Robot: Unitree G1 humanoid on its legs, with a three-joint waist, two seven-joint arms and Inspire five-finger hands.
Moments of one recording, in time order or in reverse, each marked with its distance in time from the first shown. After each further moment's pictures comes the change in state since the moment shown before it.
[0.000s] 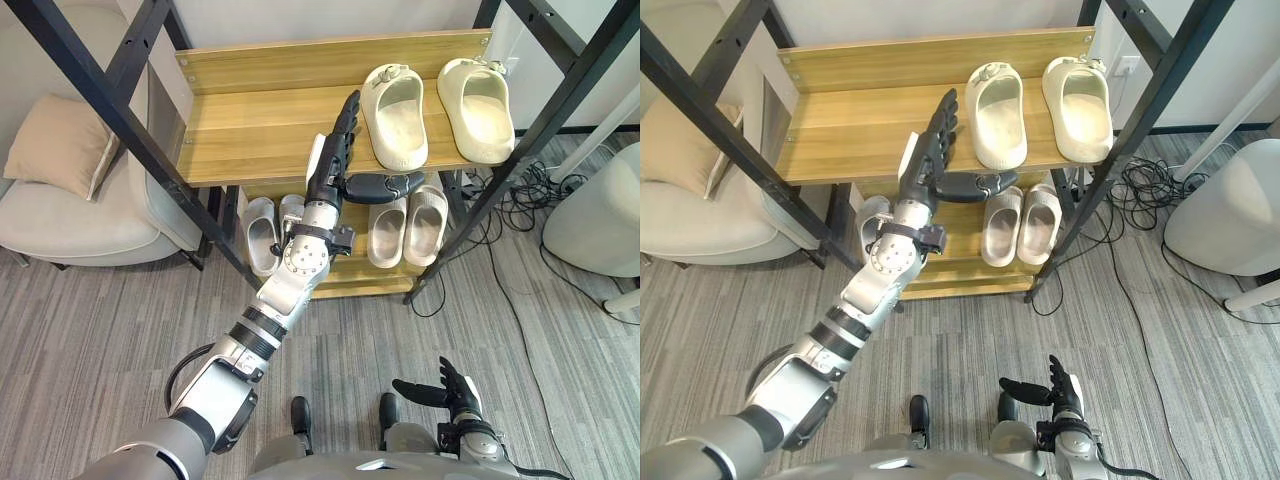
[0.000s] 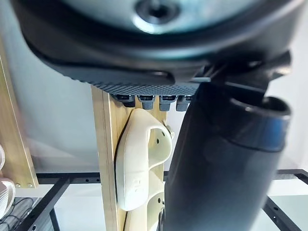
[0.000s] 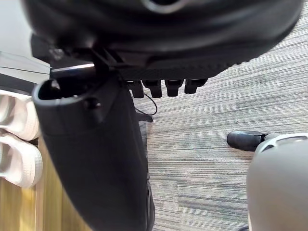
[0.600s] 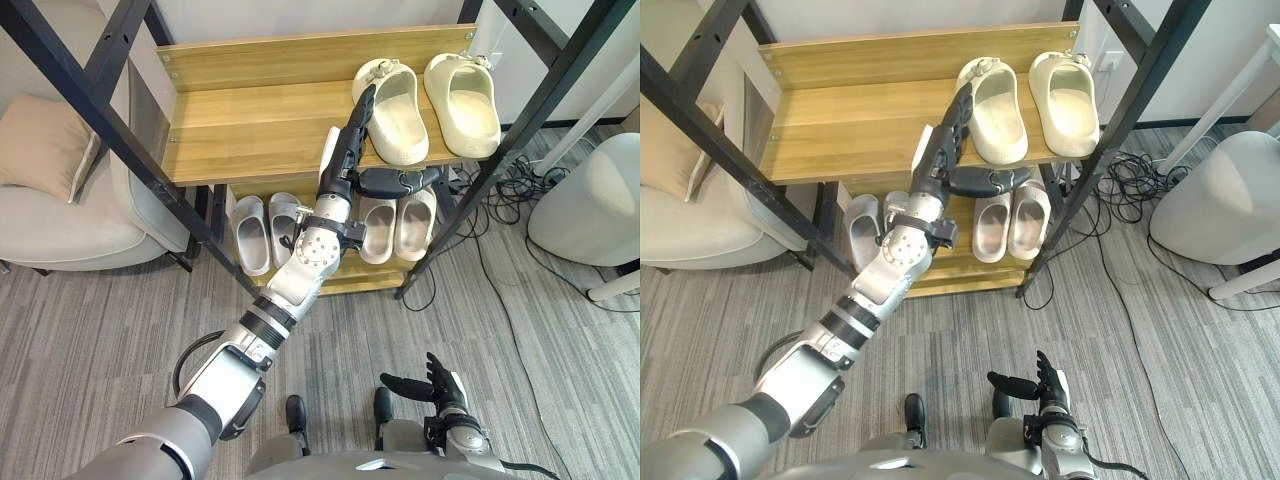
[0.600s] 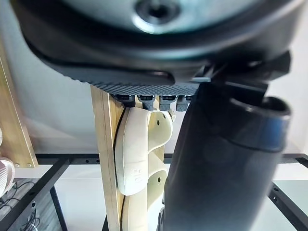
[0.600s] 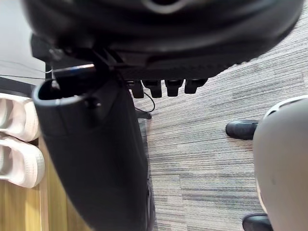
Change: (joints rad) left arm -0.081 -0.045 -0.009 0.095 0.000 -0.007 0.003; right arm -0.031 0.059 -0.001 0.021 0.004 0.000 -0.001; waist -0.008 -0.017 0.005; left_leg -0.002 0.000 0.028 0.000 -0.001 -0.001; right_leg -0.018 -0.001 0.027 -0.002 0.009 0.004
